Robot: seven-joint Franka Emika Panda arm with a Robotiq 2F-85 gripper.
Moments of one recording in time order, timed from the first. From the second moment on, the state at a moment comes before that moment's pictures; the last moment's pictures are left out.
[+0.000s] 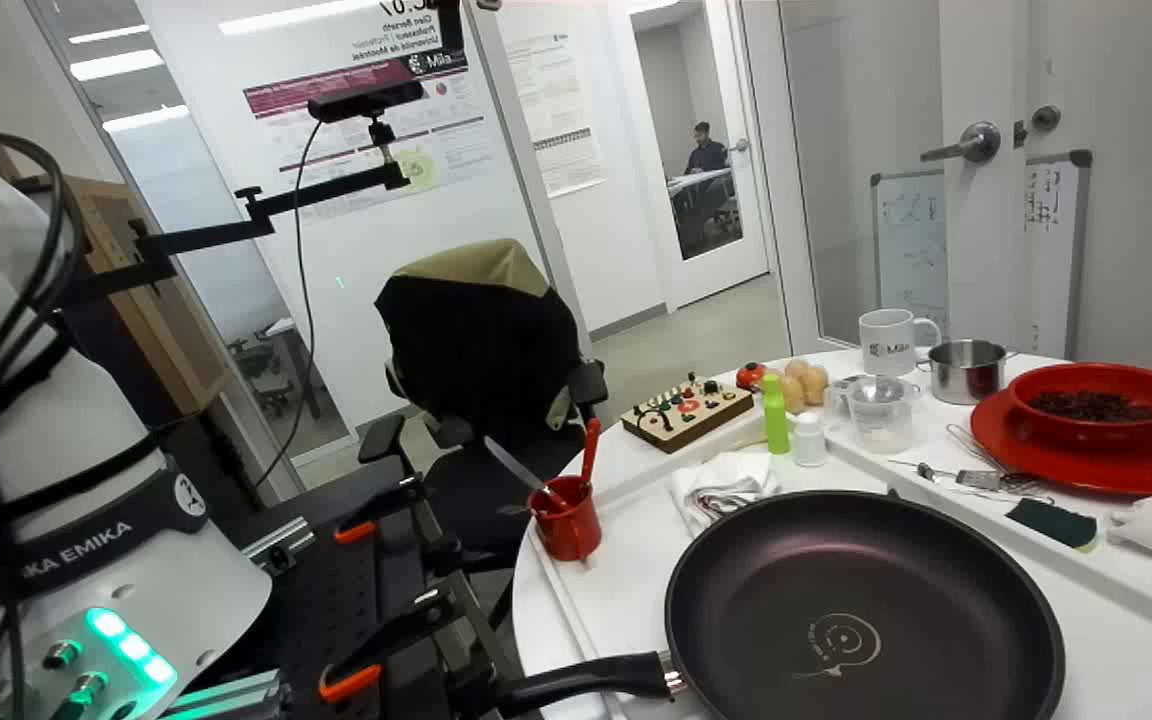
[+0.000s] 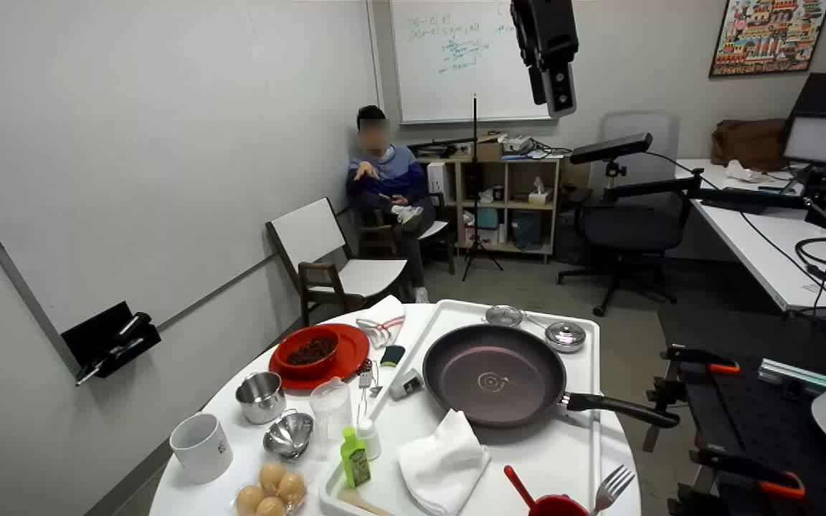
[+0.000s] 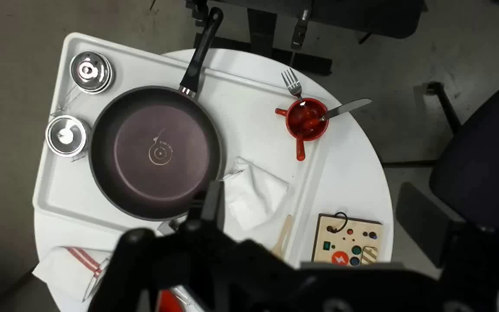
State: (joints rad) arm 0.06 -0.23 0.13 -1.96 -0.04 1.51 0.00
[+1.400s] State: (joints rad) arm 0.07 -0.05 0.09 -2.03 -0.21 1.89 -0.42
